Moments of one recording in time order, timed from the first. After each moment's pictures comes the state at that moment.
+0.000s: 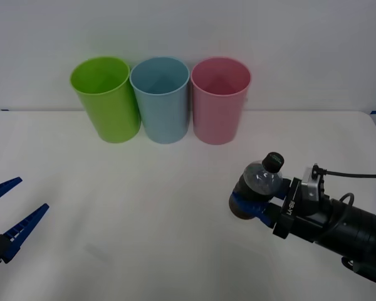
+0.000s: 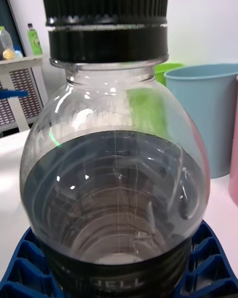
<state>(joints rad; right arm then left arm) 0.10 -0.55 0.12 -1.76 1.02 -0.89 0.04 0.35 0.40 0.52 -1.66 -0.96 -1.22 0.00</state>
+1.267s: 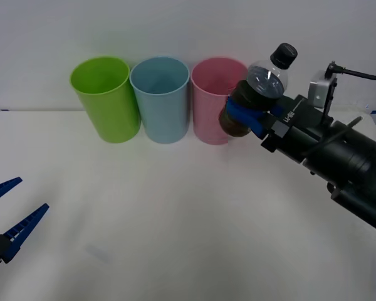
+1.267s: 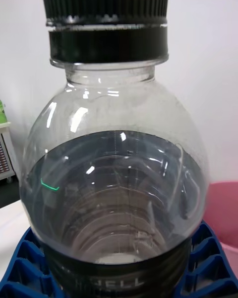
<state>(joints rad) -0.17 -0.56 0.13 -1.90 1.12 -0.55 -0.33 0.35 0.40 0.52 -1.66 -0.96 -1.22 0.00</state>
